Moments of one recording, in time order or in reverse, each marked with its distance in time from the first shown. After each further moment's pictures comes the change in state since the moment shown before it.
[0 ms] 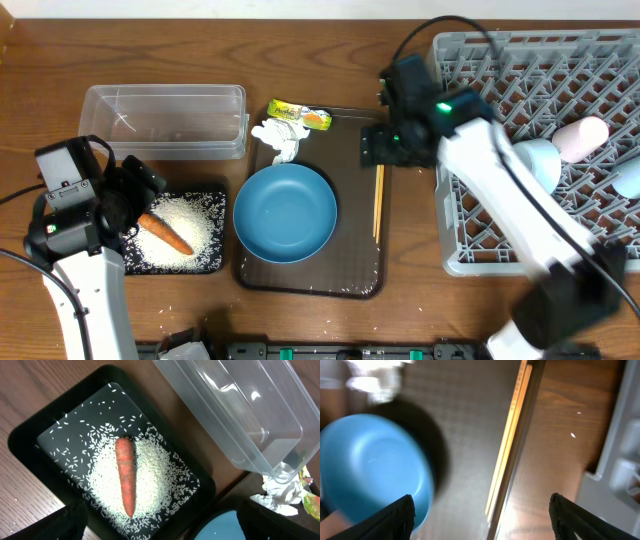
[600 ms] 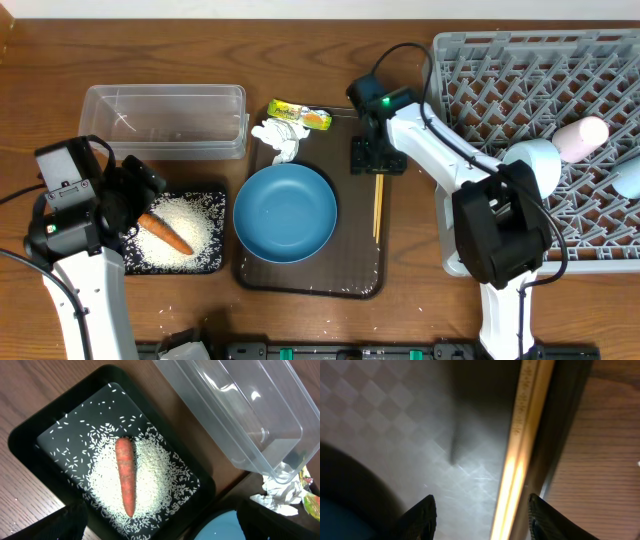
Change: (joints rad) left arm 0.000 0.000 0.000 0.000 0.000 0.000; right arm 0.024 0.335 0.051 0.071 0.034 0.108
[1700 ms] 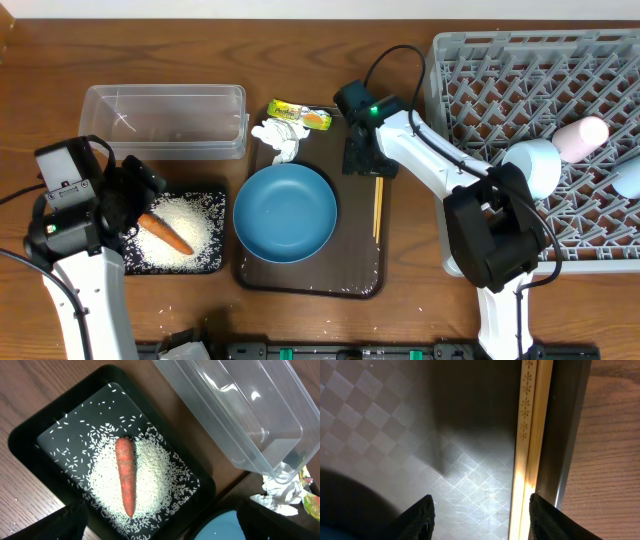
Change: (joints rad) left arm 0.000 0.000 0.000 0.000 0.000 0.000; right arm 0.044 0.000 -0.024 0.057 0.084 0.136
